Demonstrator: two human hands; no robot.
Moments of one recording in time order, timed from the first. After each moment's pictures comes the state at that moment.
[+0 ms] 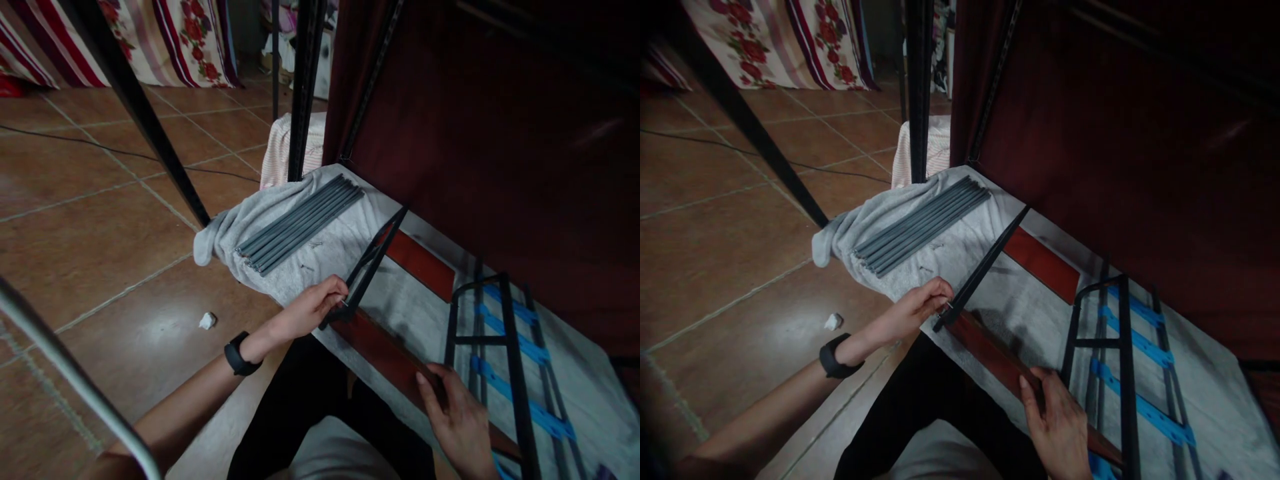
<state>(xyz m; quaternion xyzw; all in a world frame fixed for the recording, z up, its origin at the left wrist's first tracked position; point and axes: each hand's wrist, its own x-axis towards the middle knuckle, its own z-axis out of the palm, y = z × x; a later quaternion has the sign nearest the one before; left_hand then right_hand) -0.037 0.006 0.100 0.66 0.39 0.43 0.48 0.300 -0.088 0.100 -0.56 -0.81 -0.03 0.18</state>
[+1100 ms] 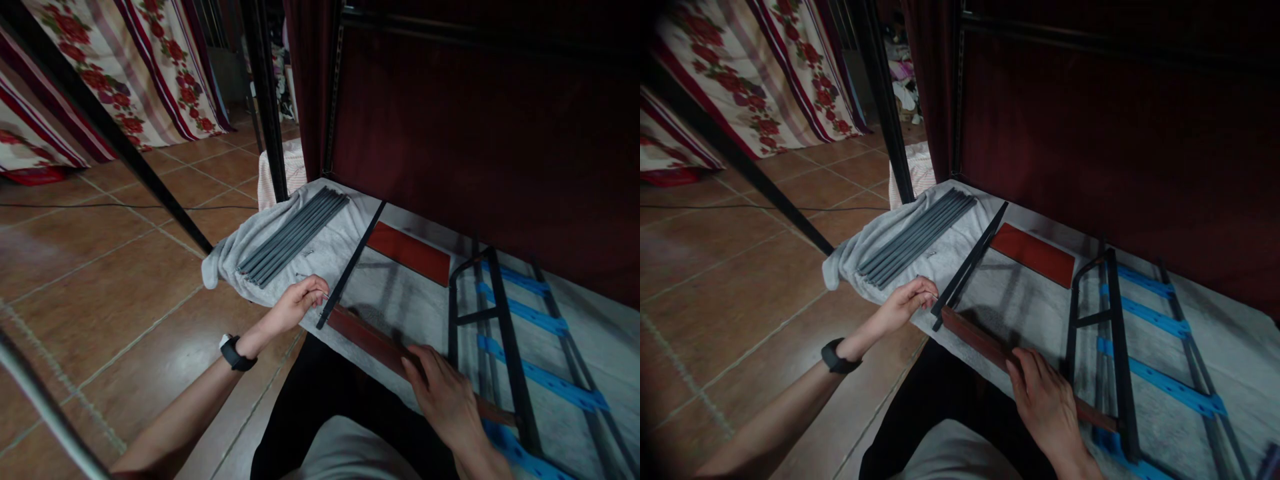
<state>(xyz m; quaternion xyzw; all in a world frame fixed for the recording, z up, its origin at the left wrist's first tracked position) -0.038 0.008 0.092 0.66 0.39 0.43 0.48 0.292 -0.094 0.100 -0.54 -0.82 0.02 0.19</state>
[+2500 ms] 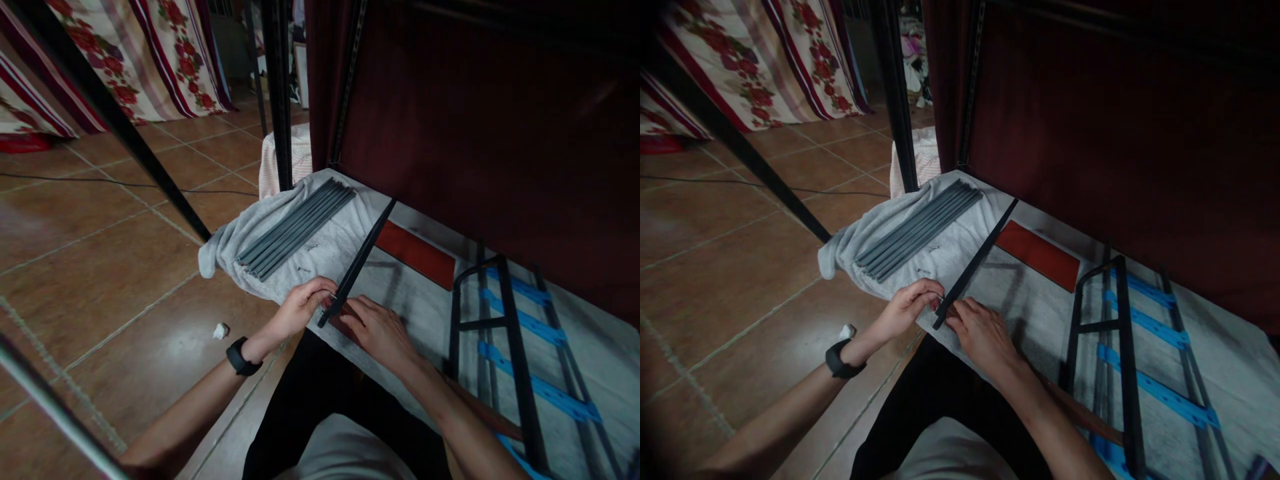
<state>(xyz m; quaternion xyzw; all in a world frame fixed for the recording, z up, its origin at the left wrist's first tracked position) -0.032 0.000 0.086 0.64 0.40 0.49 0.45 0.173 -0.007 0.144 -0.46 -0.86 0.20 0.06</state>
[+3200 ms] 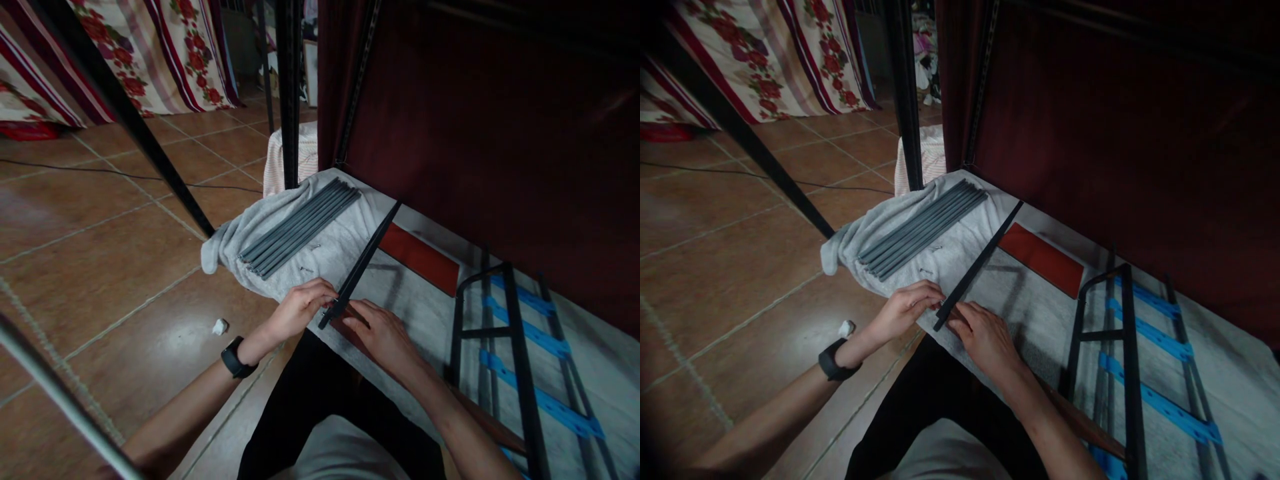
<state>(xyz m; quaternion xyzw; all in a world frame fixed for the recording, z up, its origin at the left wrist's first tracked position) -0.040 0.000 0.094 0.72 0.40 0.45 0.34 0.175 0.000 0.139 -0.45 -0.84 0.27 0.10</state>
